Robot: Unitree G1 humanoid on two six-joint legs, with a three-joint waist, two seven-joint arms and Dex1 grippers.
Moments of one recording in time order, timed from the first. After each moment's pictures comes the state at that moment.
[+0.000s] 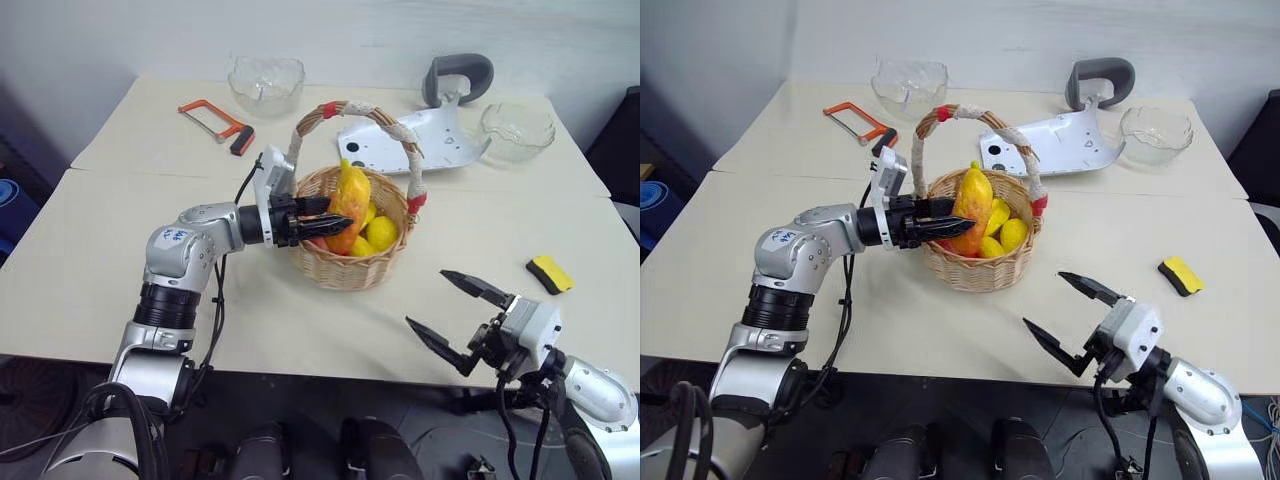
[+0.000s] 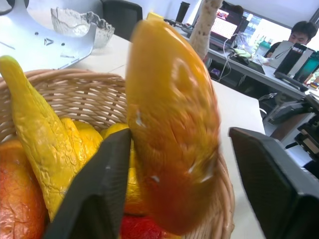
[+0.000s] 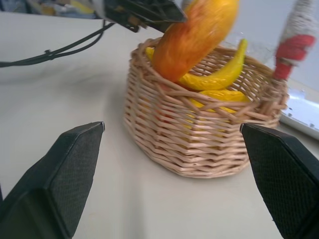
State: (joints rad) left arm -0.85 0.40 -0.02 0.17 -0.51 0.70 -0.90; right arm 0.20 -0.57 -0.24 -0.52 0.50 0.05 0.75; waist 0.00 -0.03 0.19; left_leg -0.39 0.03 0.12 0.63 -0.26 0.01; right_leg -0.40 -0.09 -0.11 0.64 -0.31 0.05
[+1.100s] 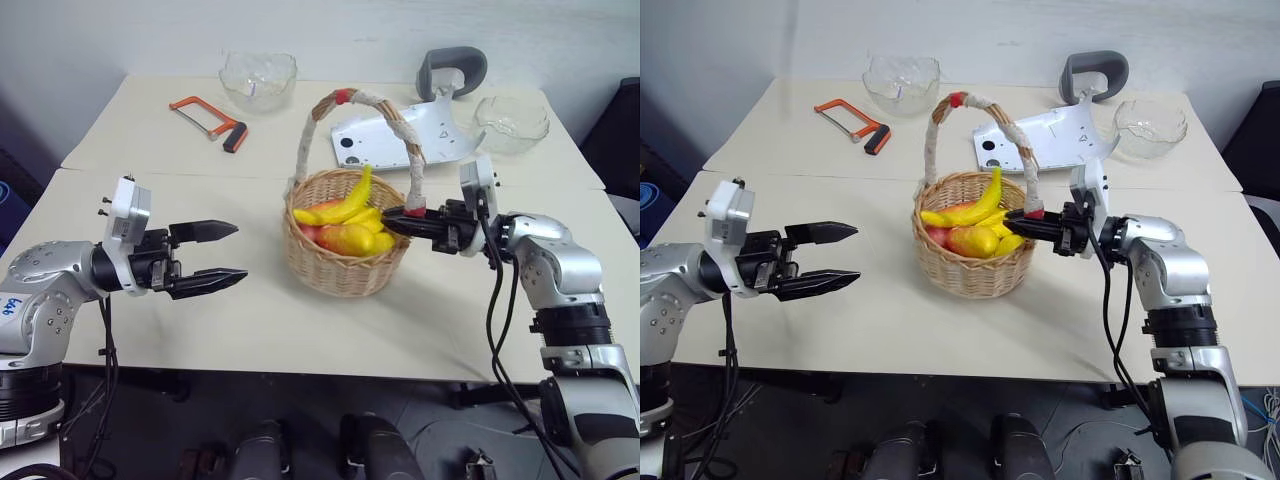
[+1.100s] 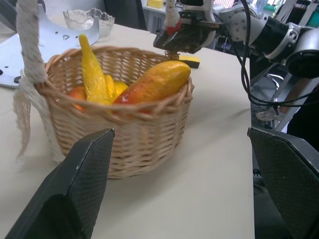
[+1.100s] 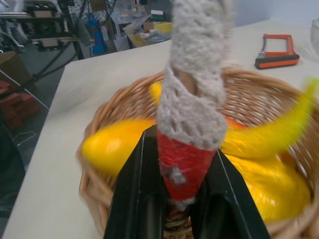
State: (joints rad) left arm -0.39 0.81 0.28 -0.18 -0.72 0.66 -1.15; right arm -0.66 -0.61 -0.05 0.15 0.57 0.44 1.22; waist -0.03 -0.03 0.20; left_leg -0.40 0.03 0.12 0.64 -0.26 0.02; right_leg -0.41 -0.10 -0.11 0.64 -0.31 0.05
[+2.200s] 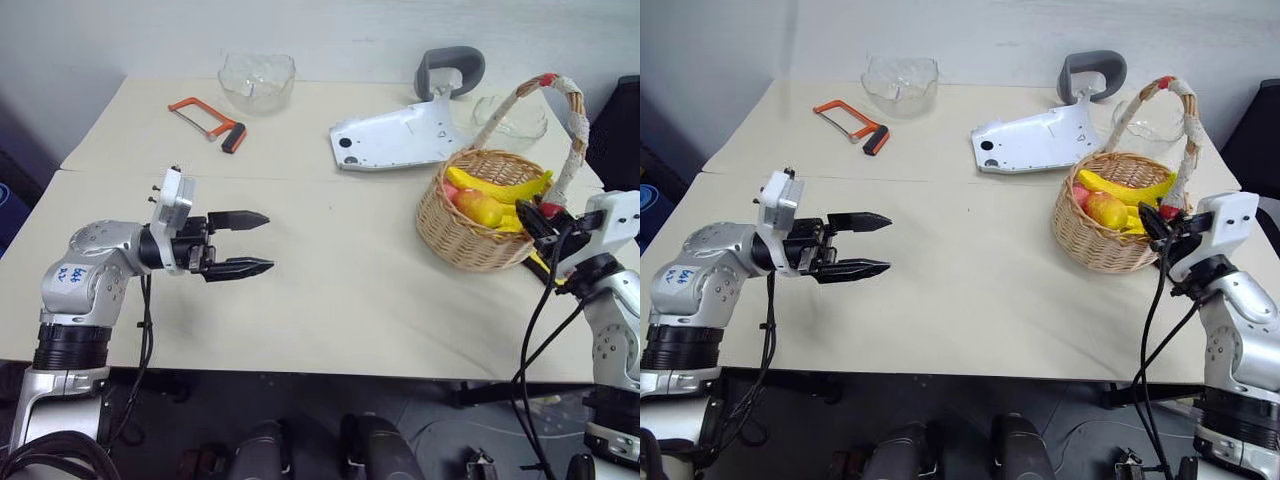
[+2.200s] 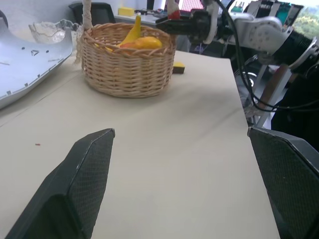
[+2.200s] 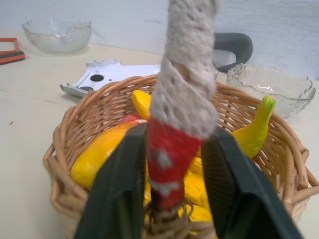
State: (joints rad) left arm -0.56 0.72 0.10 0.08 -0.59 0.44 -1.27; right arm -0.30 -0.59 -0.47 -0.03 0.47 0.30 0.58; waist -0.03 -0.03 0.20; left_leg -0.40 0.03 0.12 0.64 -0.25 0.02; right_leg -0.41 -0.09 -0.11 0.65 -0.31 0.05
